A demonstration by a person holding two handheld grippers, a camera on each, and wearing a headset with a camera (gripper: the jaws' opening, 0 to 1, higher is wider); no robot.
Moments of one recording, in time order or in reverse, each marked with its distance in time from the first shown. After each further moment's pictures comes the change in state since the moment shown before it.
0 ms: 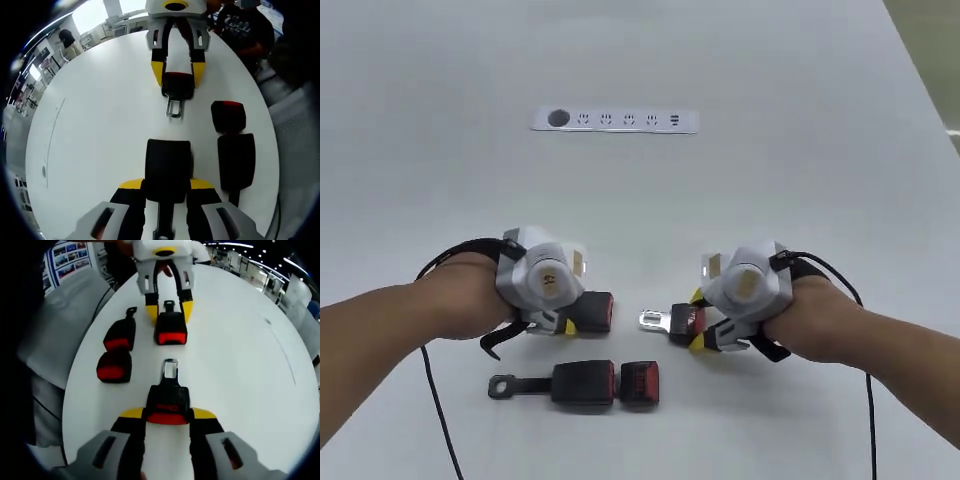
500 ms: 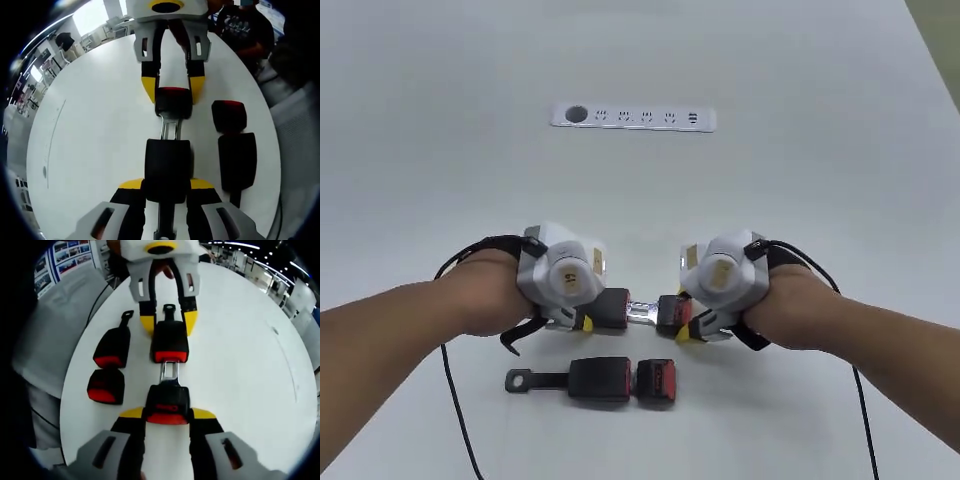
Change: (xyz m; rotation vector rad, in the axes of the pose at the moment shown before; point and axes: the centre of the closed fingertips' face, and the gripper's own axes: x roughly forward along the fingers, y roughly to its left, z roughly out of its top) left arm 0.001 0.000 0.001 0.003 -0.011 0.015; right arm 0.016 -0.006 0.025 -0.039 0.046 0.010
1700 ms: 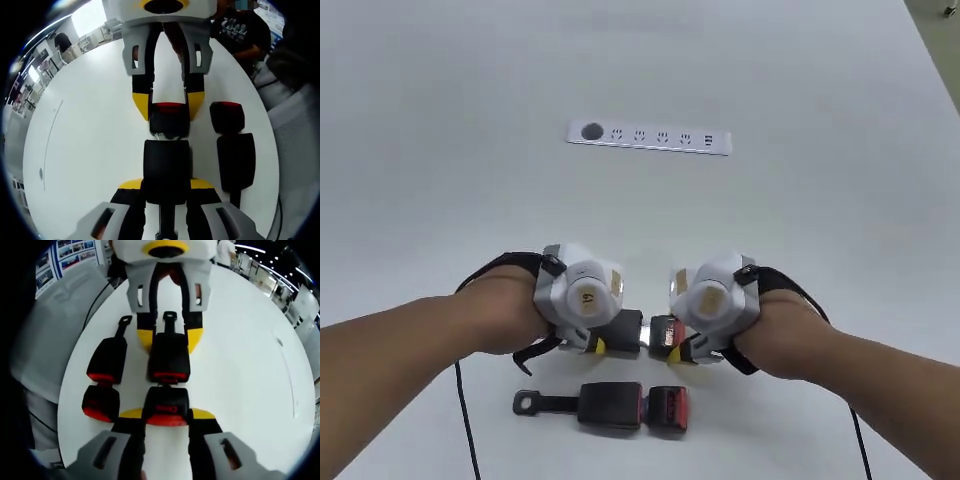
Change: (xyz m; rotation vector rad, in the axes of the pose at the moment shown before) left arm 0.003 -0.001 0.001 0.003 -0.031 -0.041; right arm 0.015 -0.006 0.028 -0.031 0.002 0.004
